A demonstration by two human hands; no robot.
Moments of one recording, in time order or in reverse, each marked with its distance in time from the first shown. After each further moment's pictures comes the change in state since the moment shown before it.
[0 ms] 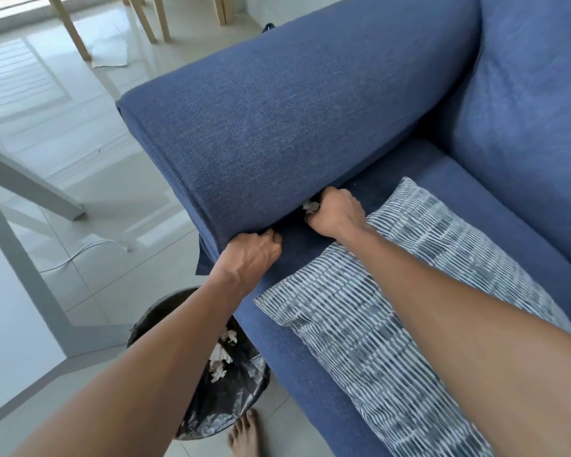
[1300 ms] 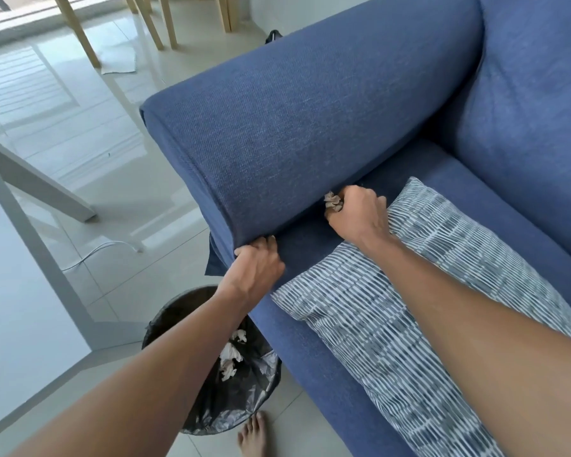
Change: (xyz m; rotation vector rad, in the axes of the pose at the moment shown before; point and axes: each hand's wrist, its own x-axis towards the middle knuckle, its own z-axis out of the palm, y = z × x) left_hand -0.025 0.004 0.022 0.087 -0.002 0.042; right_hand -0.016 0.007 -0.001 -0.037 0.249 -0.071
